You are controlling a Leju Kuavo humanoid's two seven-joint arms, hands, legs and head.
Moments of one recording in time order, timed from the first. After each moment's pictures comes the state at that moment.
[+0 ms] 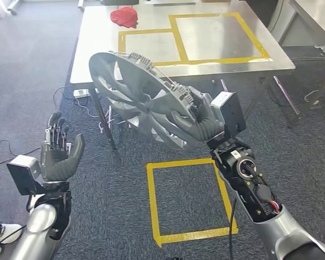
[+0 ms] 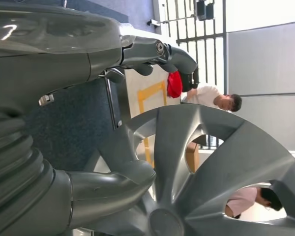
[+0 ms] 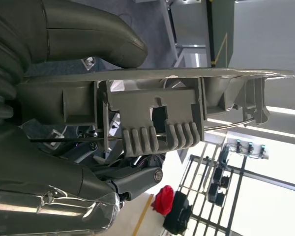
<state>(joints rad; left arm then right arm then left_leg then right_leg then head) -0.31 0.02 -0.43 -1.41 0.22 0.31 -0.39 -0.40 -0.16 0.43 -1.62 -0.11 -0.04 -0.09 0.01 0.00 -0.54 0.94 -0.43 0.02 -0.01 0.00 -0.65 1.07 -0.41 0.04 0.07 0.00</state>
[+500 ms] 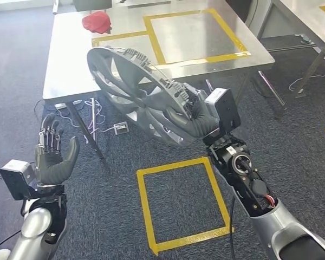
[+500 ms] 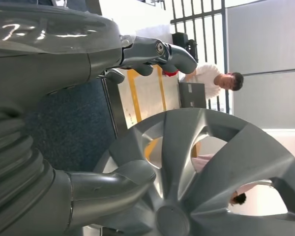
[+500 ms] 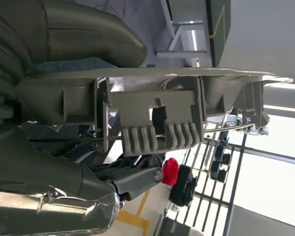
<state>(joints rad) -0.30 0.02 -0.43 -1.41 0.22 0.31 -0.39 -0.41 -0.16 0.43 -1.62 -0.11 -0.03 -0.10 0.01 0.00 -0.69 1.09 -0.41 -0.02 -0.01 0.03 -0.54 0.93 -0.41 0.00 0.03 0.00</state>
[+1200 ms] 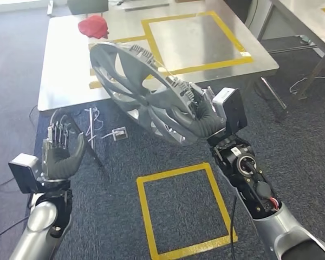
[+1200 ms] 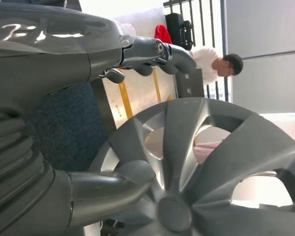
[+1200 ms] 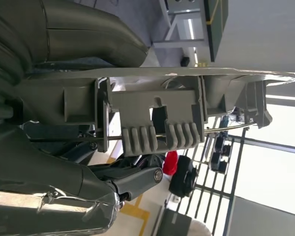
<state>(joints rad) -0.31 0.02 -0.43 -1.41 0.21 0.31 -0.39 -0.42 -0.16 0.43 -1.61 -0.12 -0.03 -0.11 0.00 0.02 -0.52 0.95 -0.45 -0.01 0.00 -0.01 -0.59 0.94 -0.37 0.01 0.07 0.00</state>
